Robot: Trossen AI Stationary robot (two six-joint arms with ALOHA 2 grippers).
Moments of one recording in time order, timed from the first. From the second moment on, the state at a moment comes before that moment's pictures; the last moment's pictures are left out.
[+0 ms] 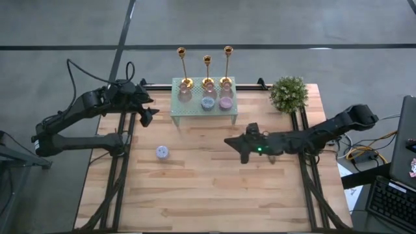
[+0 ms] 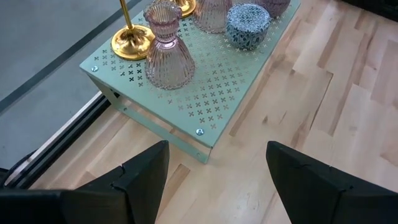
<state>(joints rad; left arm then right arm) 0.47 0.79 1.07 -0.97 -0.06 -0.10 0.28 1.29 0.73 0.40 0.48 0.86</state>
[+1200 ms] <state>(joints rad) 0.47 0.80 1.07 -0.96 -0.07 -0.24 0.27 0.42 0.04 0.61 0.58 0.60</state>
